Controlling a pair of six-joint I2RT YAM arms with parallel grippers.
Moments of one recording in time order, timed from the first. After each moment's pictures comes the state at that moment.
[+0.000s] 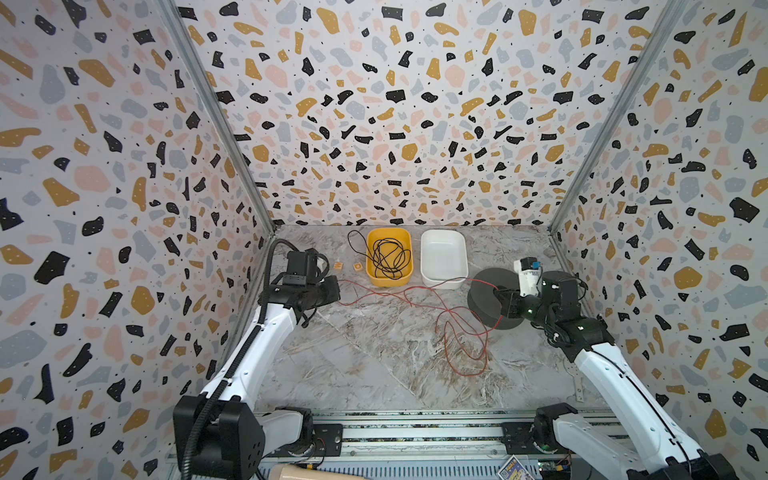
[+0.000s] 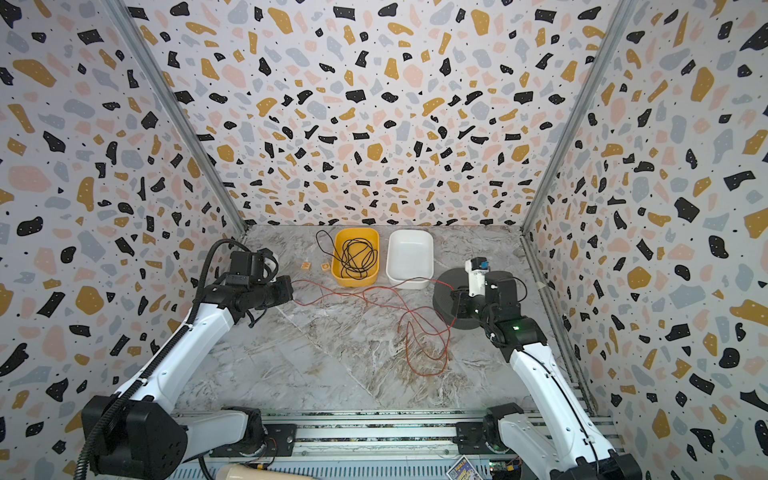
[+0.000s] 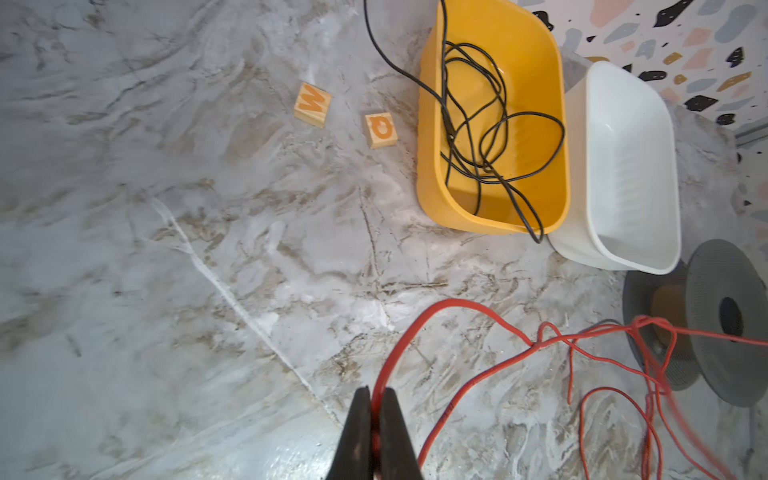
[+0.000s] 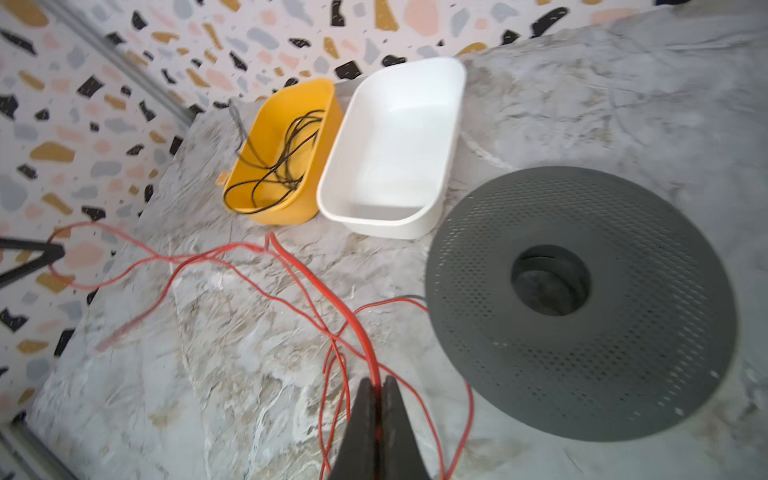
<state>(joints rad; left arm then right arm) -0.11 1.23 1.03 -0.67 0.11 -0.35 0.13 0.93 0.81 -0.47 -0.31 0.28</state>
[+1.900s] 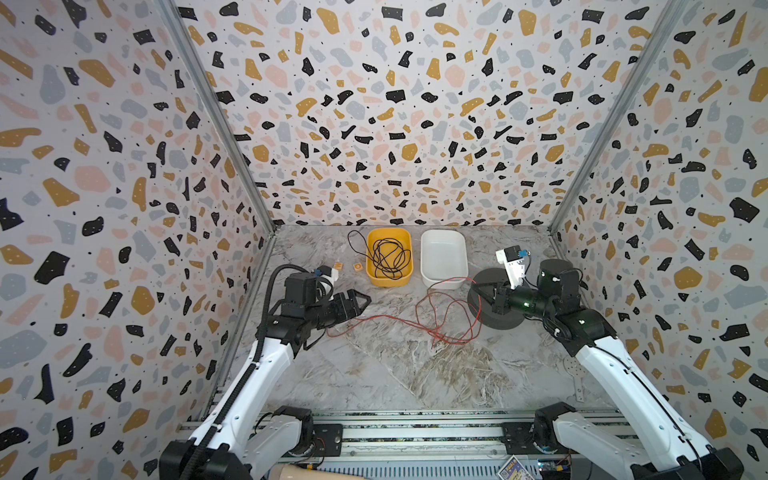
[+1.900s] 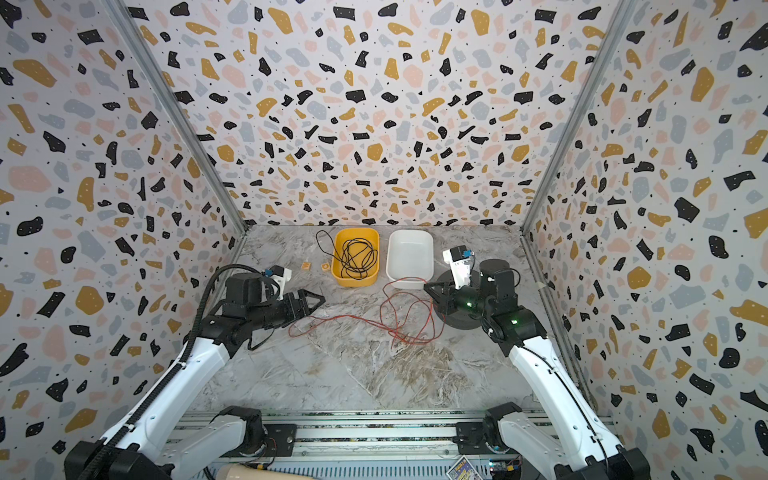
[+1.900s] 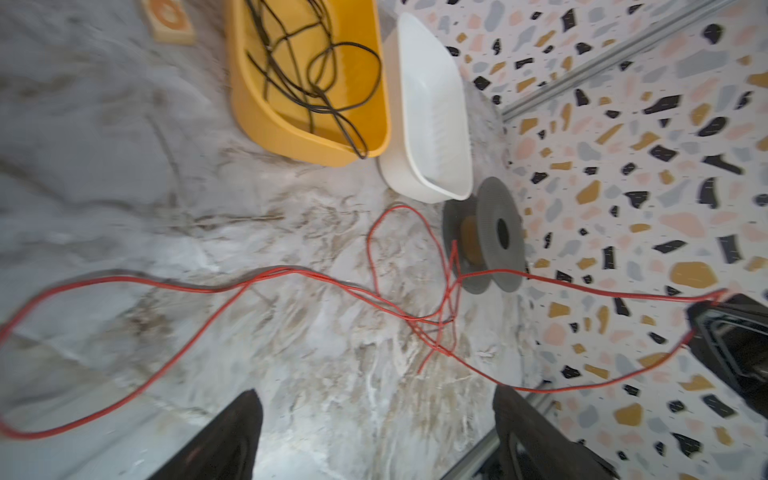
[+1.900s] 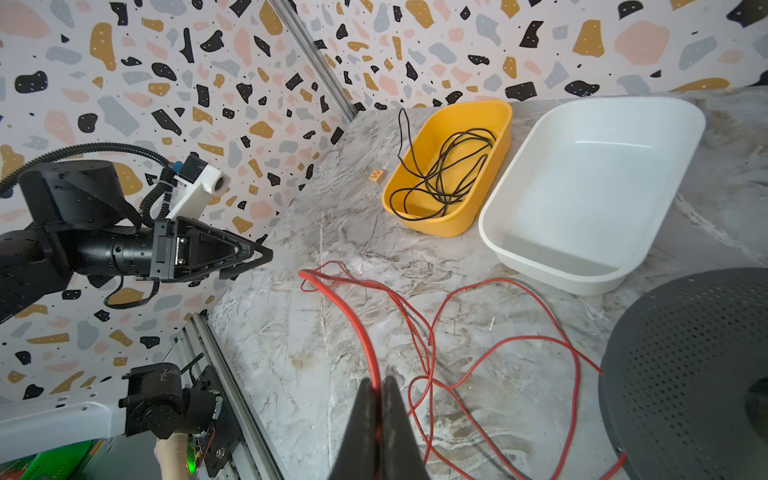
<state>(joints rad) -0.20 1.01 0.77 -0.40 0.60 -0.62 0.35 0.98 0.94 -0.39 -0.58 0.28</state>
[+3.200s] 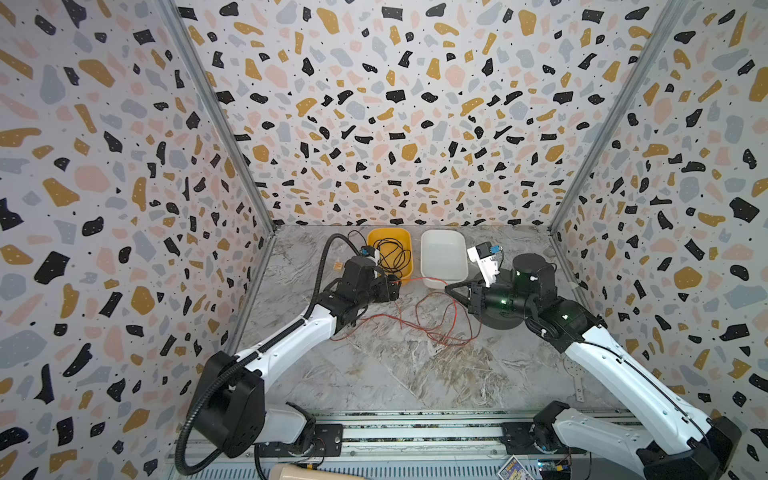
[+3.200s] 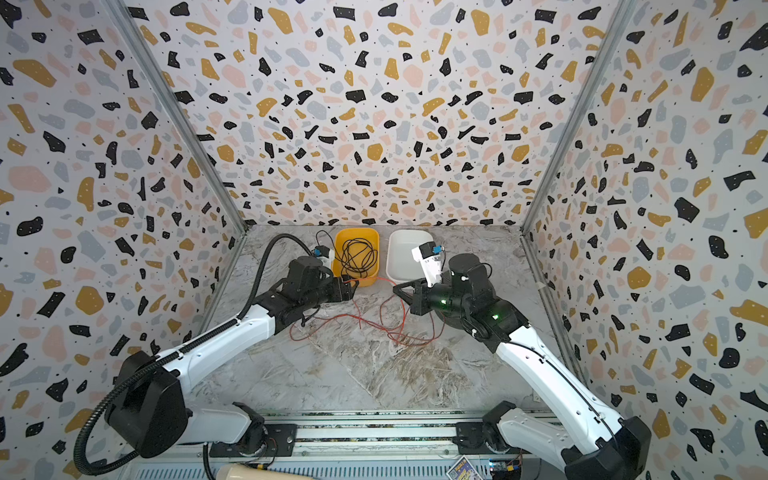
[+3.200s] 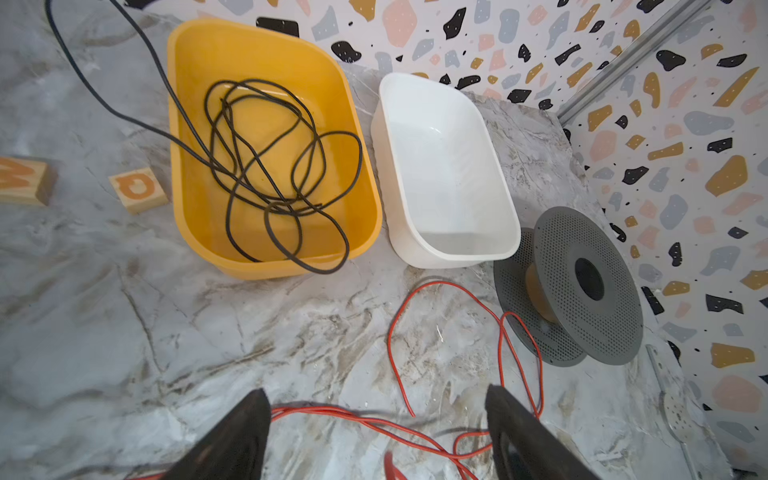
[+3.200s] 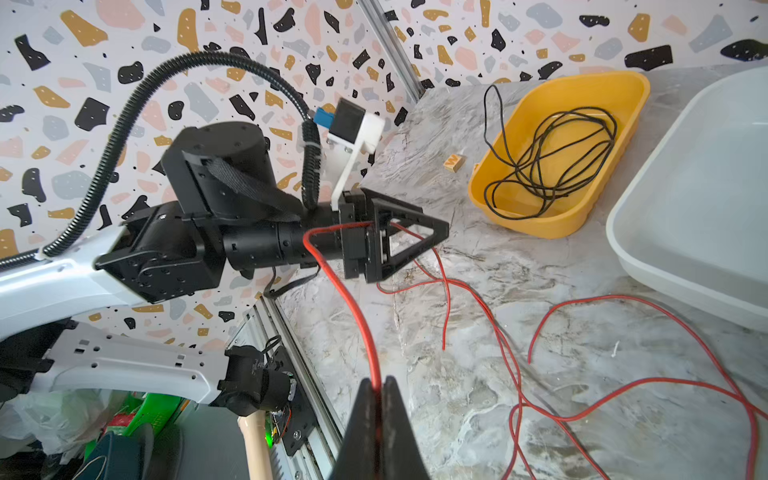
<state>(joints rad) -0.52 1.37 0.96 -0.18 0.04 -0.47 0.58 1.05 1.04 -0.38 -0.53 0.44</state>
